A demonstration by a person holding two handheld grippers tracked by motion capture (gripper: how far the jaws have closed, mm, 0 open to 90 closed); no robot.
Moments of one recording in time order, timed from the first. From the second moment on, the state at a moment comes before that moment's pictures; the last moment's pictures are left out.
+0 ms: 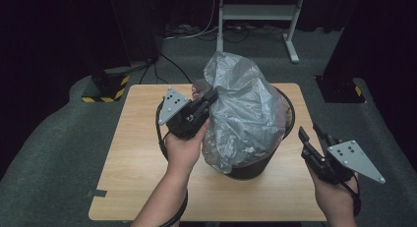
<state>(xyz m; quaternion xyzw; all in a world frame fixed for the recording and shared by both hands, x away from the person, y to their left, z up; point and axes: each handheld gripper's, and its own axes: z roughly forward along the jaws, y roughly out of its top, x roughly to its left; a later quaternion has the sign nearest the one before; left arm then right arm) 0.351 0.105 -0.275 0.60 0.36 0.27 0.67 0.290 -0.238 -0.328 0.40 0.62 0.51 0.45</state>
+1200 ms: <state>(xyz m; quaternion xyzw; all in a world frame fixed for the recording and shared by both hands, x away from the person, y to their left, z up) 0.340 0.106 -0.241 0.55 0.30 0.32 0.71 0.355 -0.282 -0.486 0.52 0.69 0.39 0.30</state>
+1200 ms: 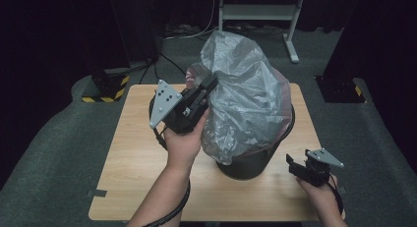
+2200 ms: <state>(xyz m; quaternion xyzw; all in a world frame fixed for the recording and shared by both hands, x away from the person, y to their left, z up) 0.330 0.119 -0.193 0.50 0.26 0.36 0.74 0.355 -0.281 -0.492 0.52 0.70 0.39 0.30</state>
